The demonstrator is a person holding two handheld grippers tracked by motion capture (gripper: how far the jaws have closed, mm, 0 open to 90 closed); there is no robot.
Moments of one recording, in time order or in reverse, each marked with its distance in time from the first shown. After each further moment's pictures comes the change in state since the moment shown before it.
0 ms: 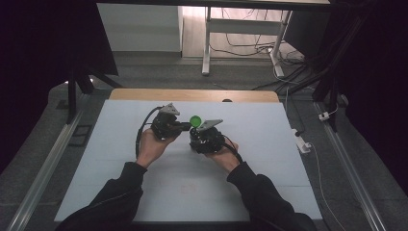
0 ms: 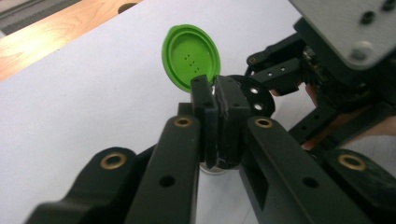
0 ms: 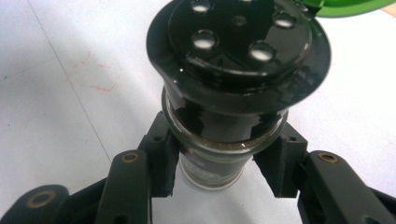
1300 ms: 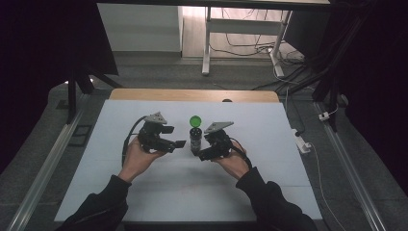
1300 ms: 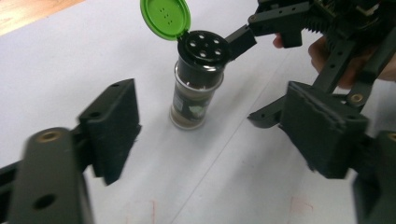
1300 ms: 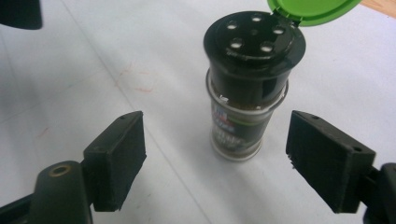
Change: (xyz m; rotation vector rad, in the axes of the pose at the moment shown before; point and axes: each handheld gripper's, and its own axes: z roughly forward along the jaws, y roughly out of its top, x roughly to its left) left arm -0.017 -0.030 -0.039 0.002 -0.040 -0.064; right arm 0.011 -0.006 -0.040 -0.049 0.056 0.068
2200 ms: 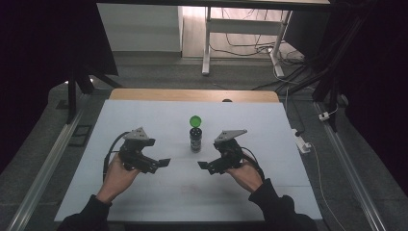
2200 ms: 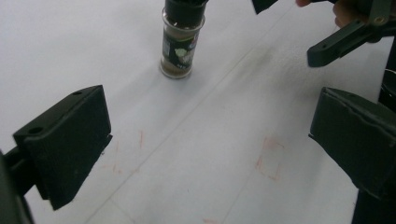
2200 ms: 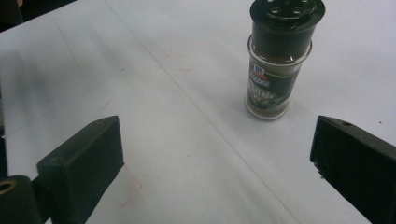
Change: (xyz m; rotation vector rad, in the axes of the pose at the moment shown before) left arm -0.018 -0.048 -0.047 0.002 0.008 -0.034; right arm 0.019 -0.019 -0.046 -0.008 0.067 0.037
